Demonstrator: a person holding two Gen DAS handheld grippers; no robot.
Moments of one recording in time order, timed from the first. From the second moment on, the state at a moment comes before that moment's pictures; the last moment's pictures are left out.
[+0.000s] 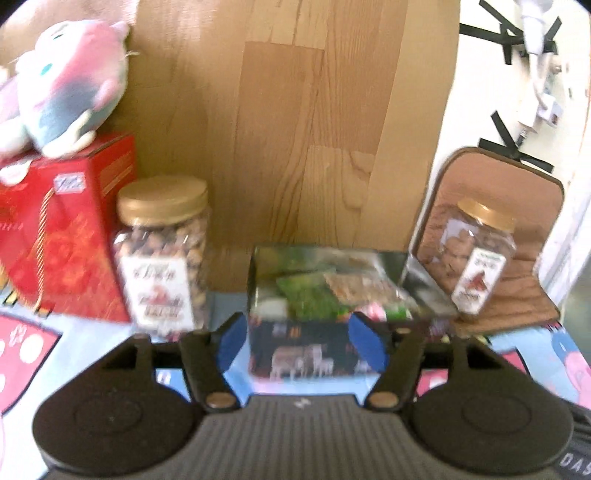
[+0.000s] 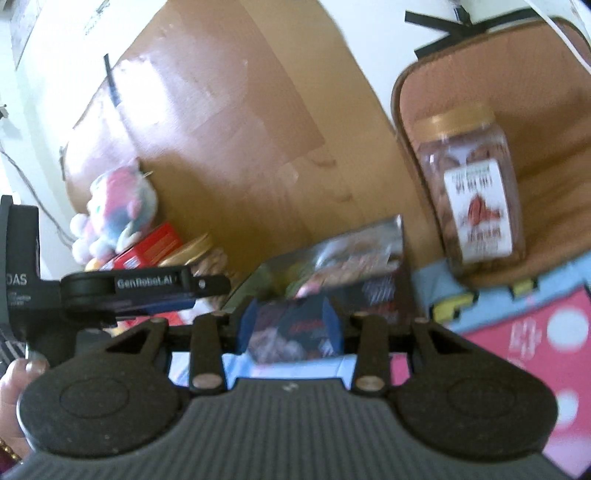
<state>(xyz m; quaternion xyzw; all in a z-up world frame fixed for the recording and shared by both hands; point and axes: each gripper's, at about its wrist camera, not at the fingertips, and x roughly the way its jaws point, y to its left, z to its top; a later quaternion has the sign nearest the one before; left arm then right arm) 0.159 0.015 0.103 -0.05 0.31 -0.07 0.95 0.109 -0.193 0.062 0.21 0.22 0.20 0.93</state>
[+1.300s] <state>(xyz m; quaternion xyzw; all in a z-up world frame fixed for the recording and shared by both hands) 0.021 0.072 0.036 -0.04 0.37 0.01 0.93 0.005 -0.147 0.036 0.17 0.31 0.19 0.91</state>
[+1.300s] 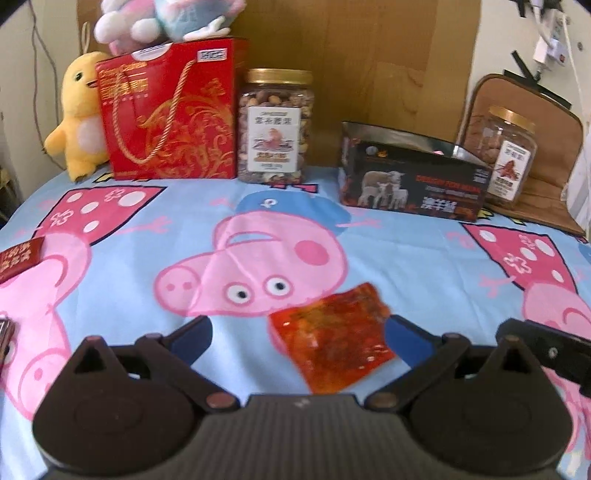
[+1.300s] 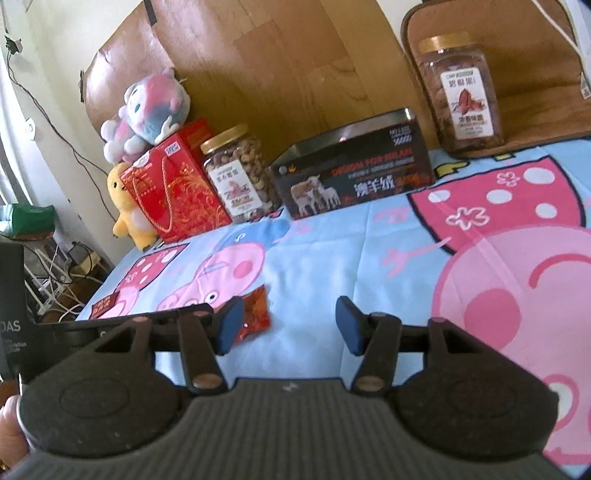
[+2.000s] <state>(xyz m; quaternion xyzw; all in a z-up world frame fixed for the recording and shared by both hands) 0.019 0.155 0.035 -0.16 0.36 0.01 0.92 0.012 -0.134 0.024 0.18 0.35 0.22 0.90</state>
